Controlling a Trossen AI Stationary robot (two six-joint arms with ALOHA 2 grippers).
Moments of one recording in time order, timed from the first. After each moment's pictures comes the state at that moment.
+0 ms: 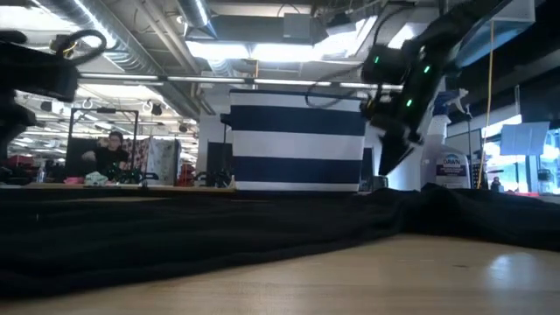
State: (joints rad) left arm -0.72 1.52 0.75 -0.74 -0.26 -1.22; right arm -0.44 1.47 0.83 -0.46 0.09 0.14
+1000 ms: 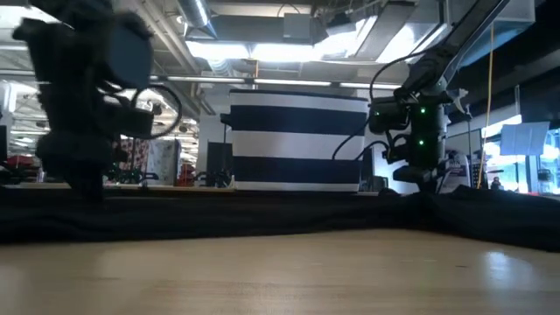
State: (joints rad) left arm -0.24 1.52 0.65 -0.79 -0.41 -0.84; right arm -0.66 1.64 0.83 -0.66 0.31 0.19
